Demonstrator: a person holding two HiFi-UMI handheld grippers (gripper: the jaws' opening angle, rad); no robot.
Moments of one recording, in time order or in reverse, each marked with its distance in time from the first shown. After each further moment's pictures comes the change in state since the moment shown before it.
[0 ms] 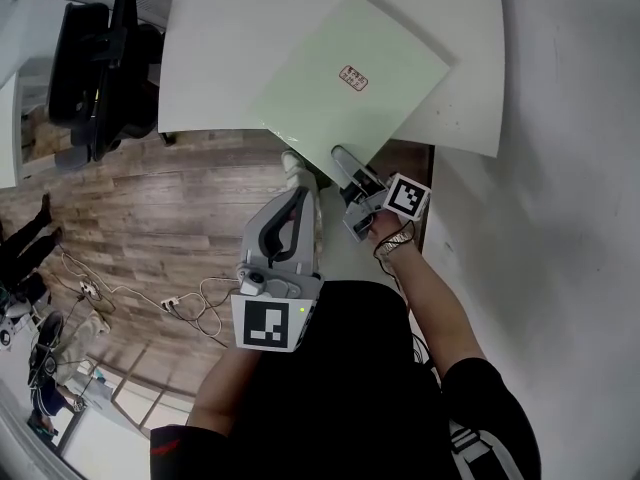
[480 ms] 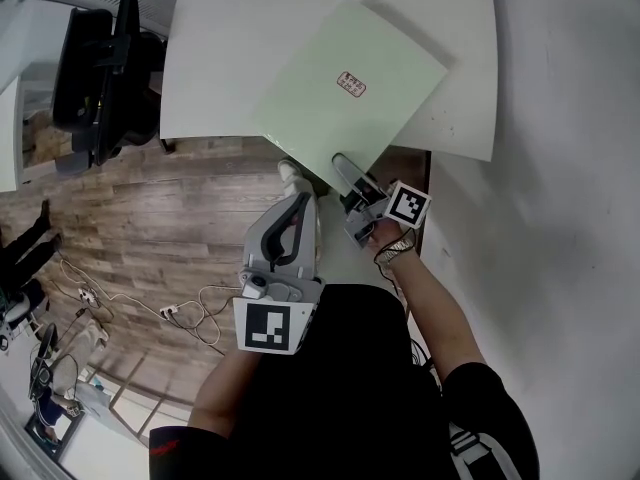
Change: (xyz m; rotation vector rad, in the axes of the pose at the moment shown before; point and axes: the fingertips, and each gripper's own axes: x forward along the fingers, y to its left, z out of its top) left arm 0.001 0.003 0.000 0.003 -0.016 -0.012; right arm 0.003 0.014 0.003 -0.012 -0.005 0.041
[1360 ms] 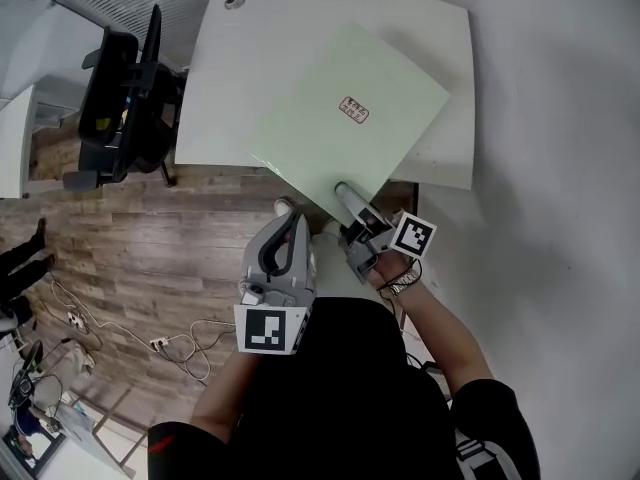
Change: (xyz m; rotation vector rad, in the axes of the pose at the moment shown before) left arm -0.022 0.015 0.025 0.012 -0.077 0.045; right arm -0.005 0.096 0.017 -0.040 -0.004 0.039
